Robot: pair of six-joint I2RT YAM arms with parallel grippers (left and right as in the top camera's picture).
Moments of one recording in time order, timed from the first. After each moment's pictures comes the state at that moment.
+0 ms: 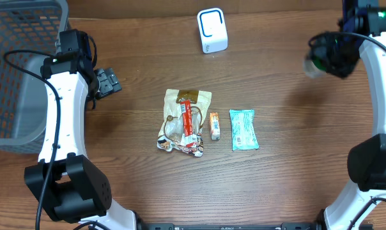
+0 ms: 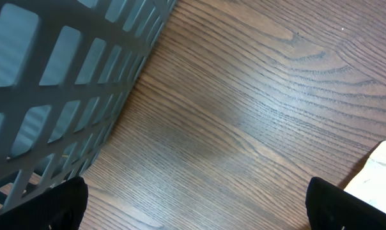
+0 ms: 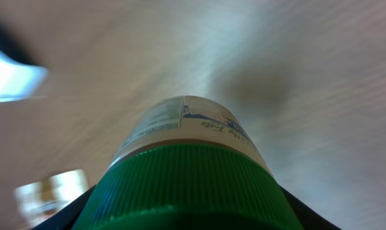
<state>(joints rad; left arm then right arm) 0.20 1.77 1.60 -1.11 -0.19 -0.31 -0.05 1.96 2.00 -1.37 -0.08 0.49</state>
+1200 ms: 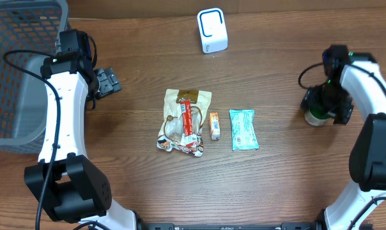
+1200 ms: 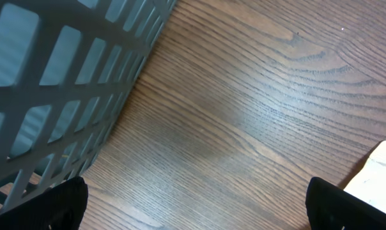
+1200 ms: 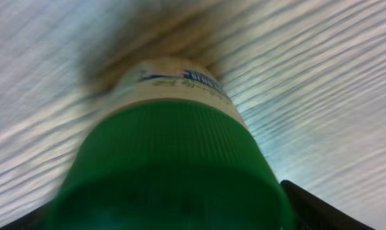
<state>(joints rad) 0.20 1.77 1.60 -1.11 -0.19 -0.31 -0.07 1.96 1.51 -1.22 0.08 0.46</state>
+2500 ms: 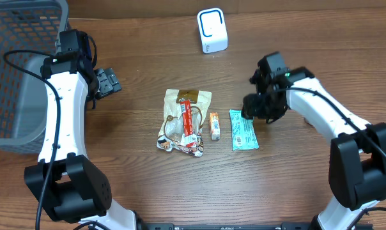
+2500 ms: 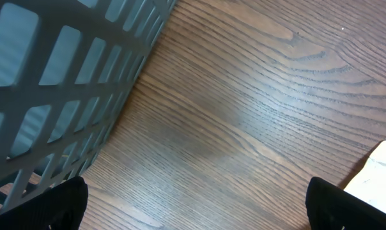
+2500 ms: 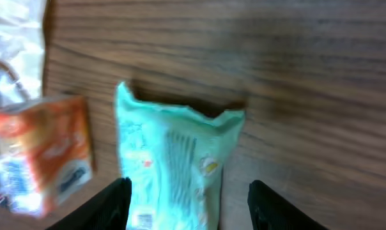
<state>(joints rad) 0.20 1.77 1.60 -1.11 -0.19 -0.31 0.33 1.87 1.29 -0.82 -0.27 0.23</state>
